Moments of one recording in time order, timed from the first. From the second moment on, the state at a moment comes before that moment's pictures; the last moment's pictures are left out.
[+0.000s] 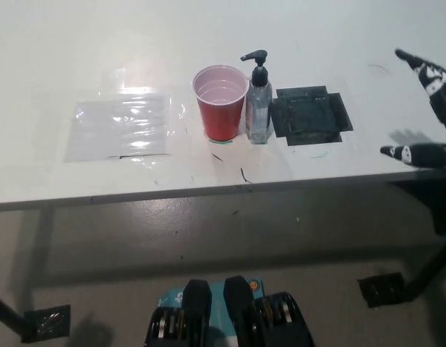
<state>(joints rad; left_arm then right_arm) -0.07 0.56 0.39 -0.23 0.46 0.45 -0.68 -0.47 -0.41 0.01 -0.10 -0.51 0.07 0.27</state>
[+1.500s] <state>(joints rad) -0.07 0.54 0.40 -0.23 0.46 0.45 -0.68 -0.16 -0.31 -0.10 0.07 -0.38 -0.01 0.06</state>
